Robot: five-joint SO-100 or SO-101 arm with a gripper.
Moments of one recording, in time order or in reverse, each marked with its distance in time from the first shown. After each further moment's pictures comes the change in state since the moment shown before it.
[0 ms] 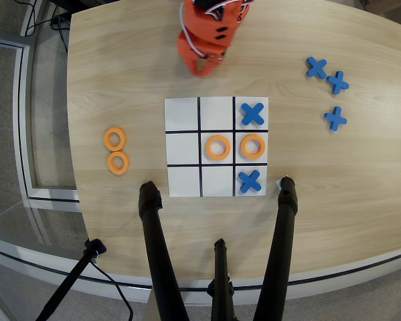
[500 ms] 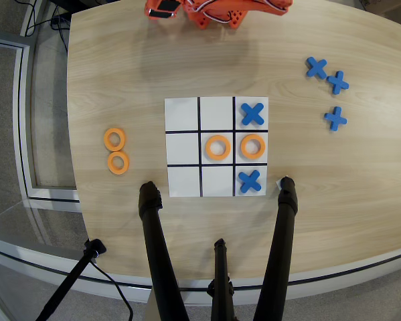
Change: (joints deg) arm 74.1 0.5 0.0 0.6 -0.8
